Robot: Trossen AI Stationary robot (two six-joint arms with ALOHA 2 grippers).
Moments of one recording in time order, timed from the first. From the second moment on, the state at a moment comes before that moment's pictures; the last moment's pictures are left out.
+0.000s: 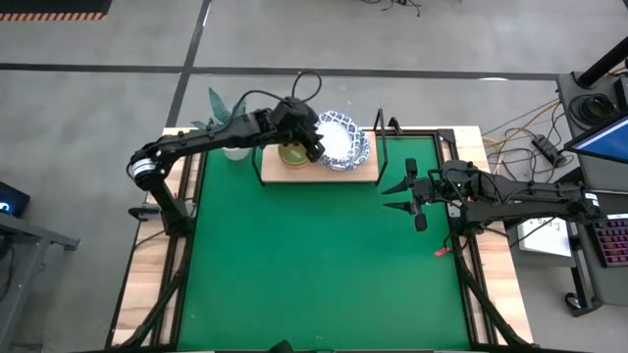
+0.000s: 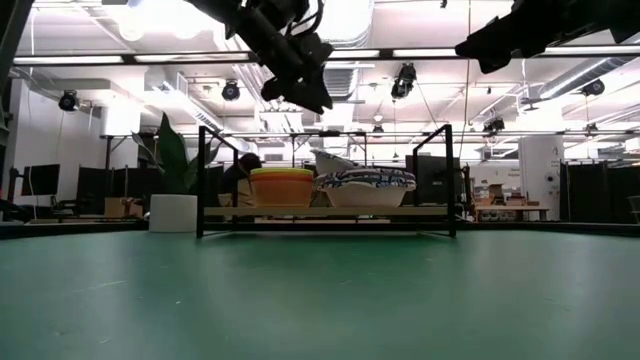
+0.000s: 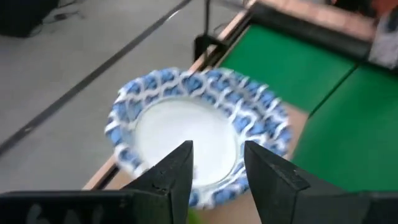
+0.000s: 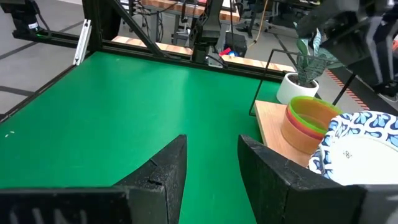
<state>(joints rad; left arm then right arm) 0.43 1.71 1.51 -0.43 -0.12 -0.09 -0.14 0.65 0.53 -0.12 -0.21 -0.21</state>
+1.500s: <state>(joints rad) 0.39 1.83 1.51 -0.52 -0.24 0.02 -0.14 0.65 0.53 -0.12 -0.21 -0.22</state>
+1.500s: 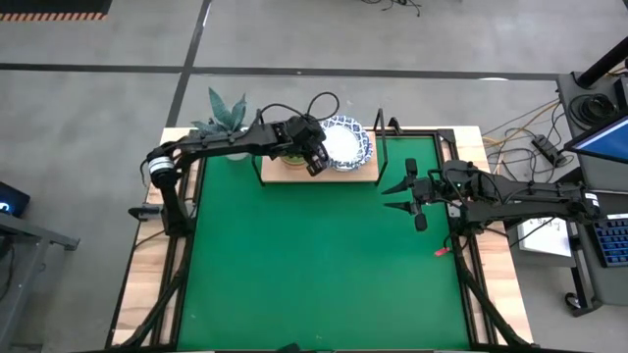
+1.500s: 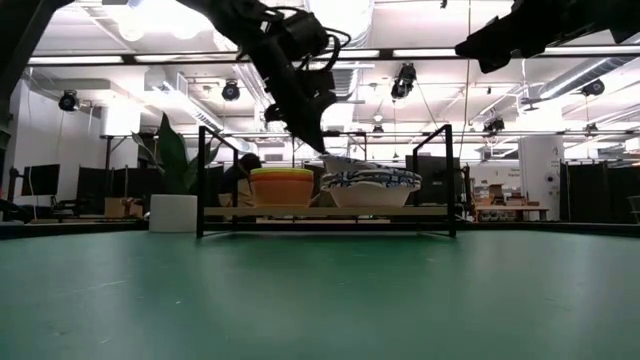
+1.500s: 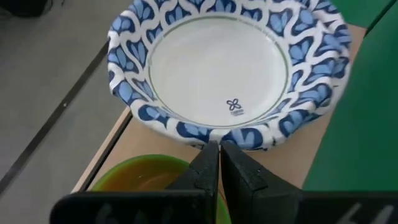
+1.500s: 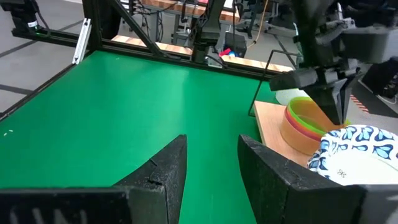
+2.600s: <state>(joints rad) 0.05 1.26 0.98 -0.03 -0.26 0.11 -0.14 0.94 0.54 0.09 0.02 0.00</state>
